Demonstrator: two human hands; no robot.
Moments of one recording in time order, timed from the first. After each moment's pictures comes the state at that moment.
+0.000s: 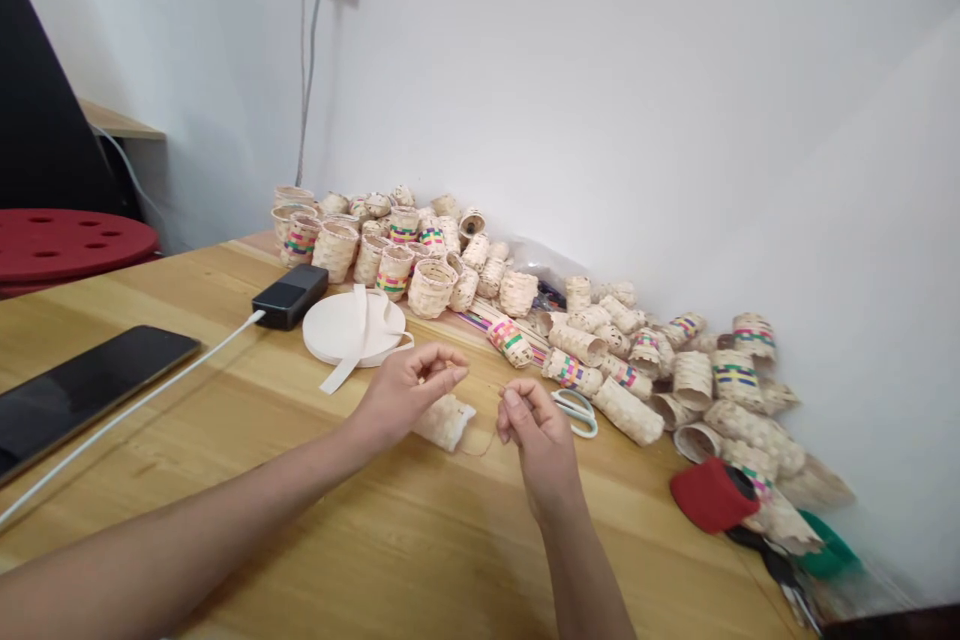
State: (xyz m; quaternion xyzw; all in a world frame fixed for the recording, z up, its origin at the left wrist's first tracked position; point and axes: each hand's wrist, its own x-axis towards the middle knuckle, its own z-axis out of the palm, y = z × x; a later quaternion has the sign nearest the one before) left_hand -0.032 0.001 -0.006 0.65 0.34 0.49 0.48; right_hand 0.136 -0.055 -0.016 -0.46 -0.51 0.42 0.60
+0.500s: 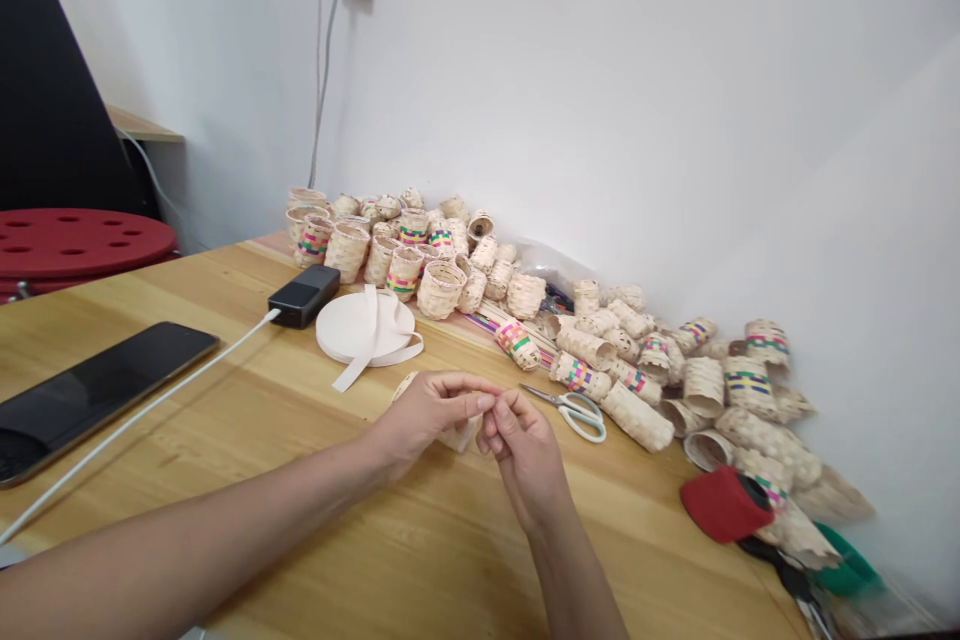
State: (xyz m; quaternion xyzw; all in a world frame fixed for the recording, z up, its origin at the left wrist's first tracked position) left_hand -0.021 -0.012 -0.015 0.51 0.24 0.40 0.73; right_hand 0.116 -0.053 -0.027 -0.40 -0.48 0.51 0.59
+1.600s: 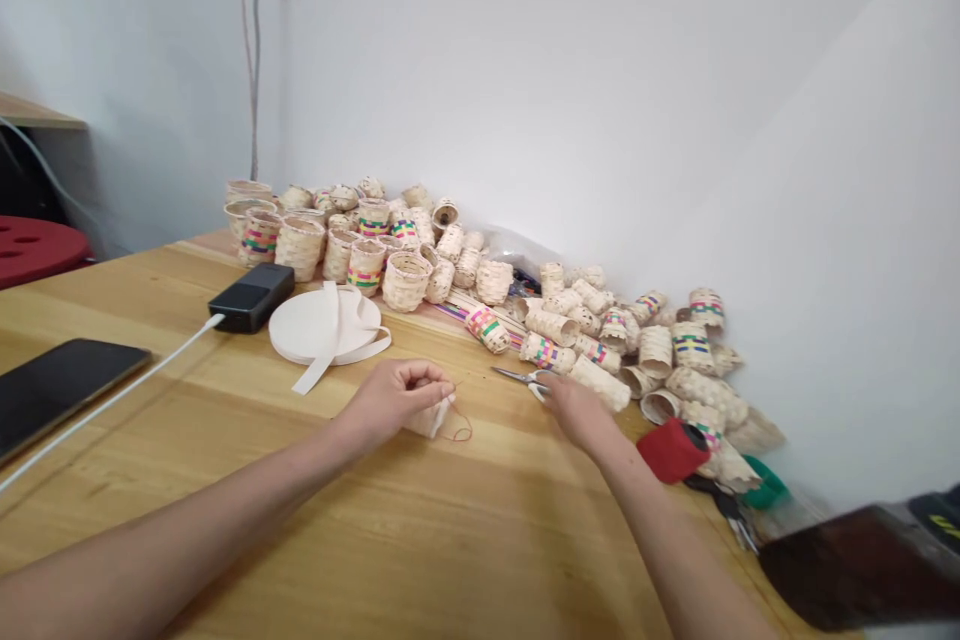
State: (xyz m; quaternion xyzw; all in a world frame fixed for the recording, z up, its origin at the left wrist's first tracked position) left_hand -0.025 -0.002 -0.015 0.62 0.35 0.38 0.59; right_hand 0.263 -0.041 -0.017 -0.70 -0.71 -0.01 0.13
